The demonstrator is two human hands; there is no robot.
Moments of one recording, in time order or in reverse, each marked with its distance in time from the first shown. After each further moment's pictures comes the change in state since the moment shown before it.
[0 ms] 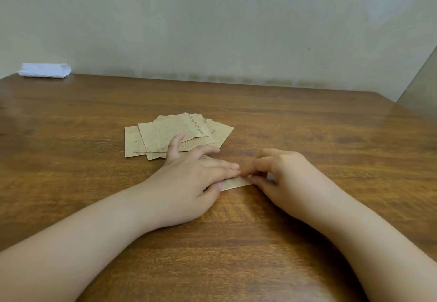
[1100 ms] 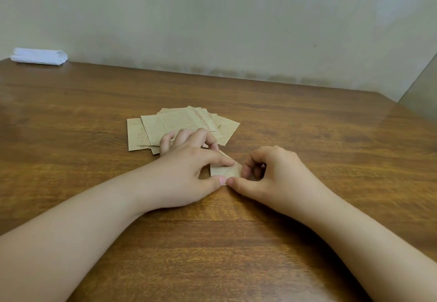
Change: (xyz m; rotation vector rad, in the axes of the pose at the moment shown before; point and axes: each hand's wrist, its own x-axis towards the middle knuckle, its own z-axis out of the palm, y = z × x) left_hand 0.001 -0.018 -0.002 -0.226 0.086 -0.118; right_hand 0.012 -0.030 0.013 0.183 0.012 0.216
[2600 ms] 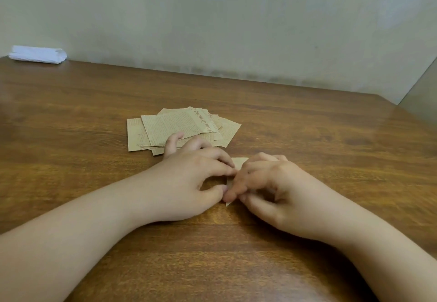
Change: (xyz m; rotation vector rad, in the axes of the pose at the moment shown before) left_hand -0.007 0.003 0.000 0.027 -0.021 0.141; right_hand -0.010 0.012 -0.008 -0.012 -0.178 -0.431
